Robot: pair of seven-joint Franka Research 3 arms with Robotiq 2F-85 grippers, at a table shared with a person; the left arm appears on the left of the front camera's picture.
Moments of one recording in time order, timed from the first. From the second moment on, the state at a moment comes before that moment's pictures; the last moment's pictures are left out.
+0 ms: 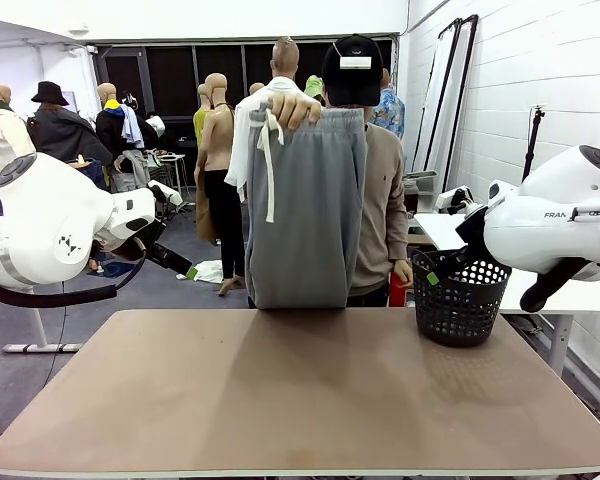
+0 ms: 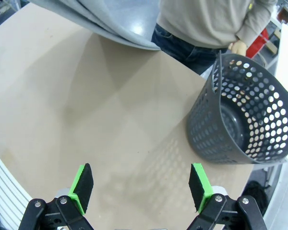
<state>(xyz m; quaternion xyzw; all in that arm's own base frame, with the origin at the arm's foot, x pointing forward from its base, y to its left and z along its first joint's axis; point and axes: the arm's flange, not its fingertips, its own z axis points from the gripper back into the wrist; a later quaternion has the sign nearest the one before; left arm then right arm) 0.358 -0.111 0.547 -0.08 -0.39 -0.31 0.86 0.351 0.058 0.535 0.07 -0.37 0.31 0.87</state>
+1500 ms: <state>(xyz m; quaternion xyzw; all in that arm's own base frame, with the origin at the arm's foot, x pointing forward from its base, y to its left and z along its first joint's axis) 0.358 -0.111 0.547 -0.08 -0.39 -0.32 0.86 0.351 0.058 0.534 0.06 -0.37 0.31 0.87</state>
